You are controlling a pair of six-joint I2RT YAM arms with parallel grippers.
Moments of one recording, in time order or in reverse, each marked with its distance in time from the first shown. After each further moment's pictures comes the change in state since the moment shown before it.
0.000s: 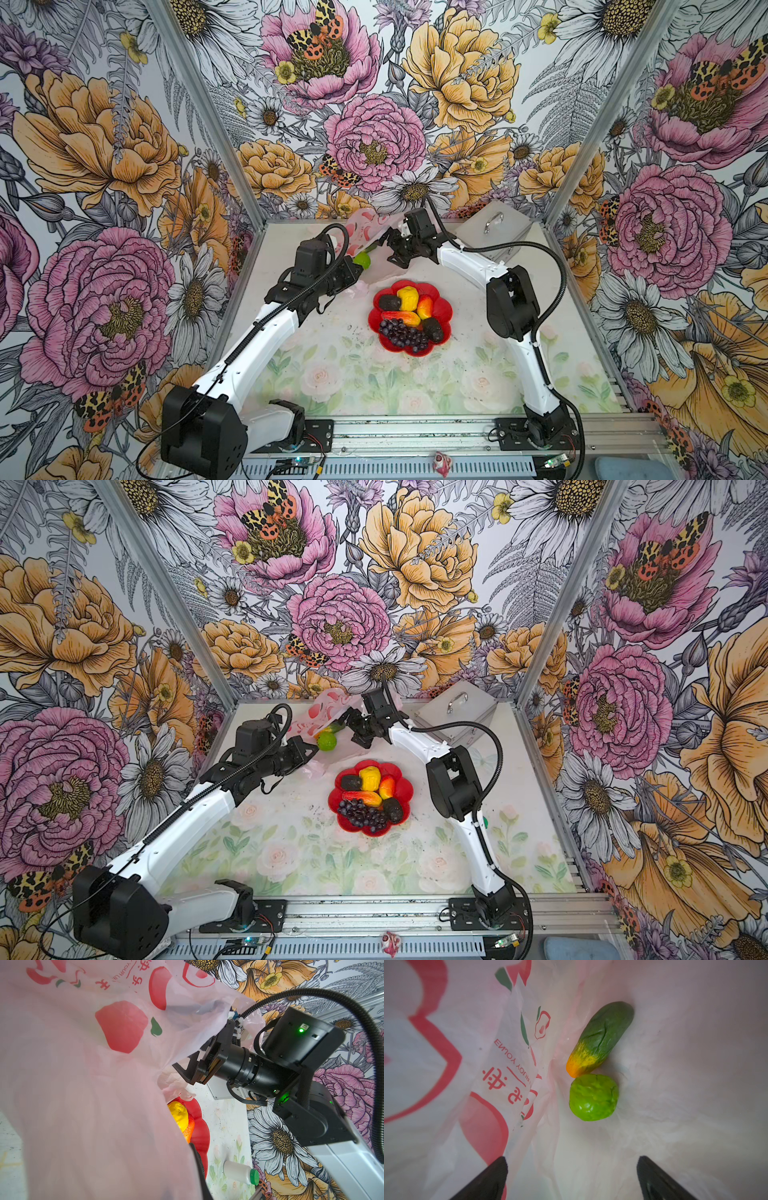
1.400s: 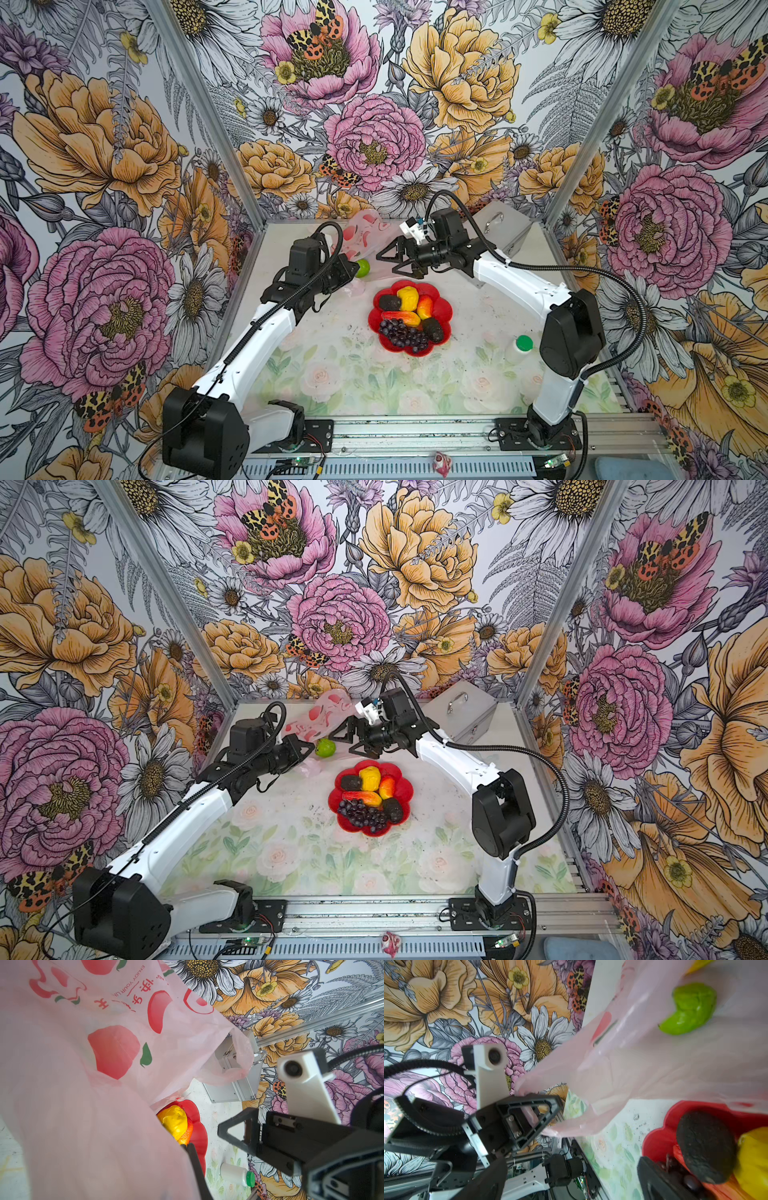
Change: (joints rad) left arm 0.047 -0.002 -0.004 0.018 0.045 0.000; right arm 0.011 -0.515 -0.479 -0.035 -0.383 -0.275
